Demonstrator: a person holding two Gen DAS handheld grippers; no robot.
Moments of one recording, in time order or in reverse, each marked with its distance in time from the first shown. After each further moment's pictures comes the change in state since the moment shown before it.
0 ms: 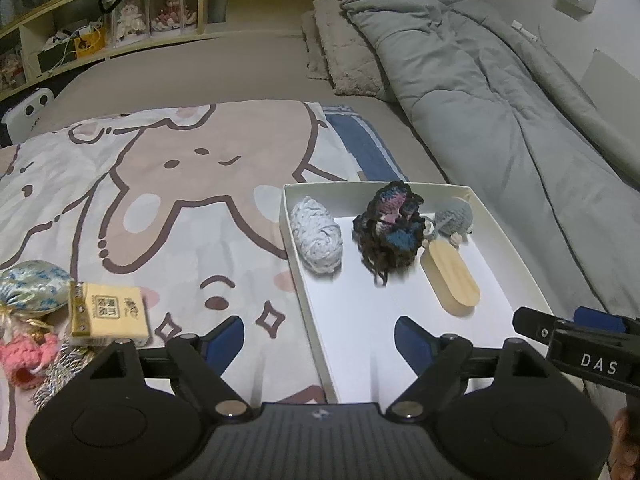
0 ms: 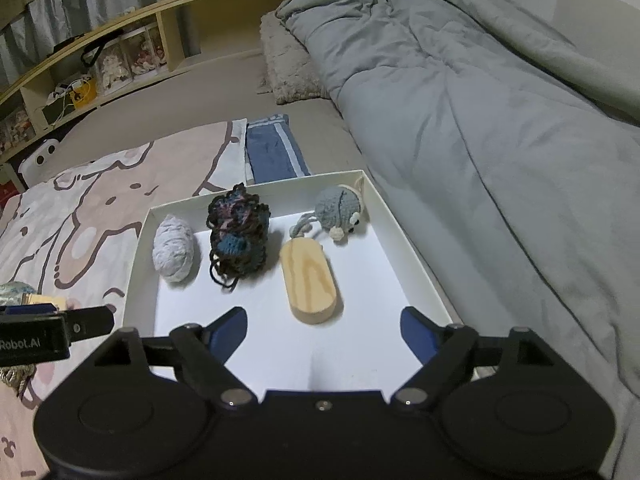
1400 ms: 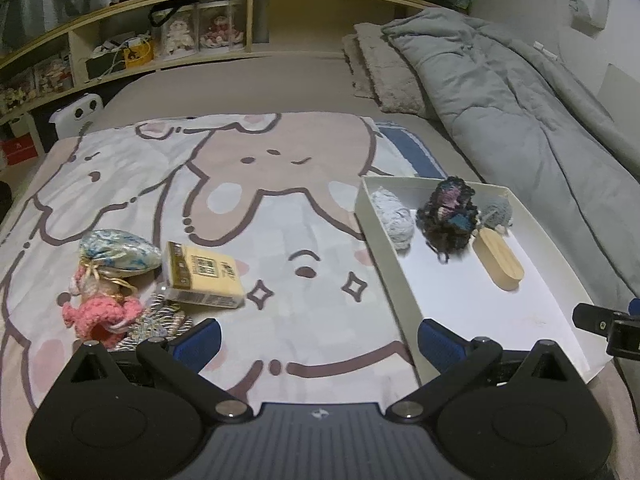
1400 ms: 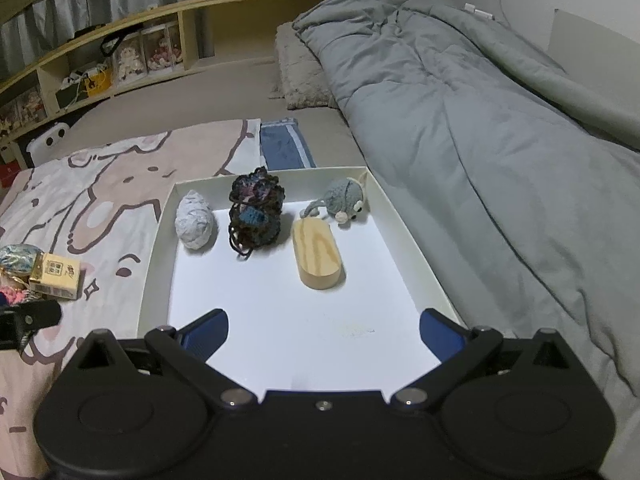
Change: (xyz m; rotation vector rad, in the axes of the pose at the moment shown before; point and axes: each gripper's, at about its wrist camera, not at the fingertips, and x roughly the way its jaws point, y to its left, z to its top) left arm -0.046 0.059 -0.050 -0.020 -0.085 0.092; right arm -0.039 0.020 -0.035 -0.076 -0.050 -0.029
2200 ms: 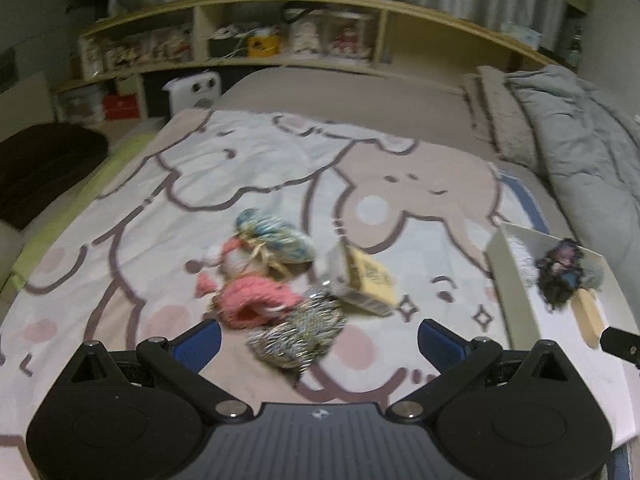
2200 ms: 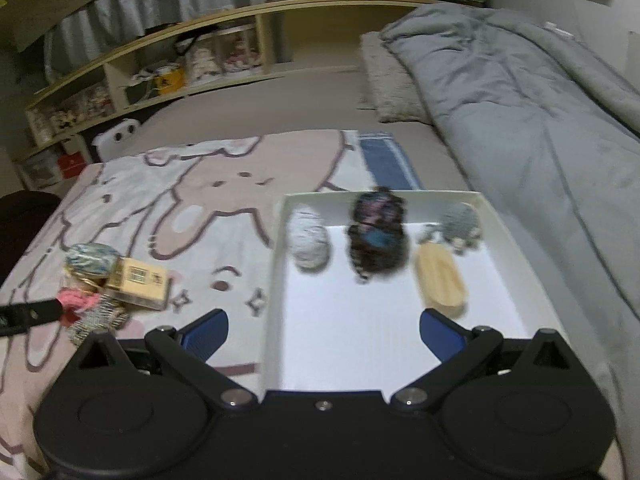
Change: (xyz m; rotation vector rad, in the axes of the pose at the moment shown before) left arm -0.030 0.098 -0.013 -0.238 -0.039 0.218; right arm 0.006 0.083 0.019 -0.060 -0.031 0.230
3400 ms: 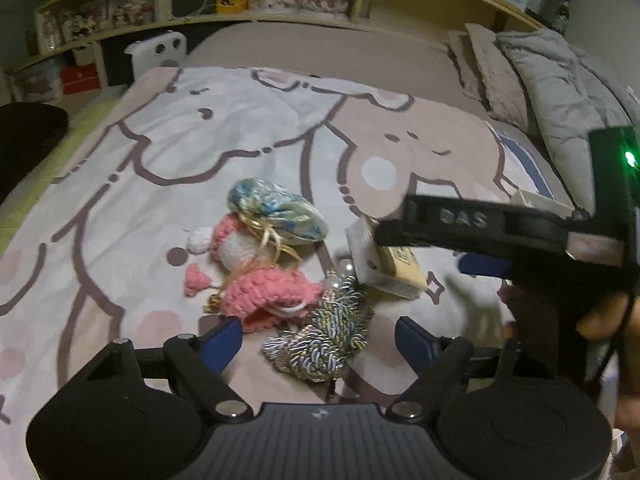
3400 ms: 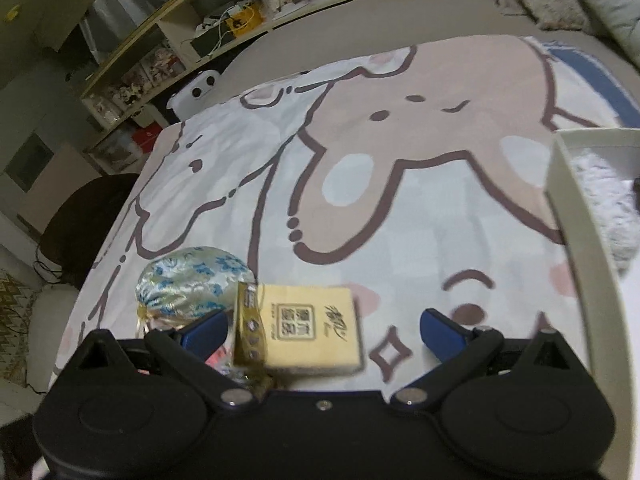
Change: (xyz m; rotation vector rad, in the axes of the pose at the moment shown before) left arm 0.061 0.036 0.017 0.073 0.136 -0.121; right arm 0.177 0.131 0.028 0.121 0.234 0.339
